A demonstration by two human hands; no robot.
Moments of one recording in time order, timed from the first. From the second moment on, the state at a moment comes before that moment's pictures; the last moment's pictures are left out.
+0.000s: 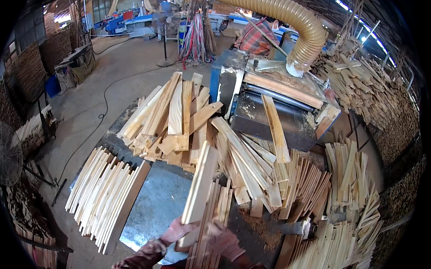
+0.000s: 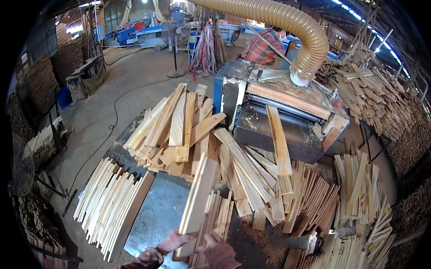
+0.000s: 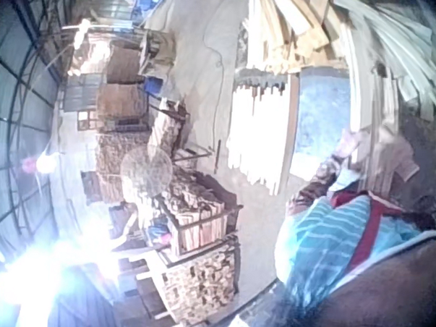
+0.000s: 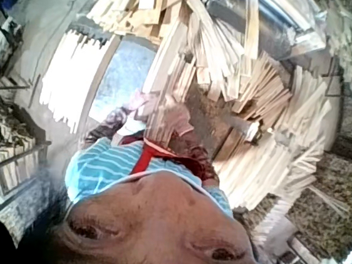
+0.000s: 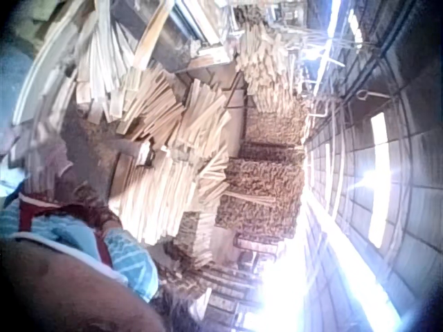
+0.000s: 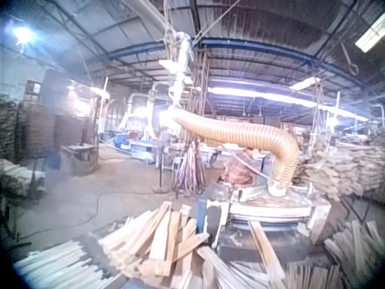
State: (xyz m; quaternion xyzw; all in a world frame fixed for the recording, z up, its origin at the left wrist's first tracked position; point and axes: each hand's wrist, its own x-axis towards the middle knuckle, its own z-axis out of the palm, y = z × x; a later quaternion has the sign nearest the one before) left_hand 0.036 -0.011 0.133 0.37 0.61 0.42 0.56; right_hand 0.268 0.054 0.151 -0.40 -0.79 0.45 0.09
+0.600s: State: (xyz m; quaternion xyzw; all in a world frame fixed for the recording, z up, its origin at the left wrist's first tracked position) left_hand -0.151 -0.225 0.028 0.16 0.97 0.15 0.13; right_hand 0.357 0.345 0.235 -0.71 -0.70 0.03 0.08
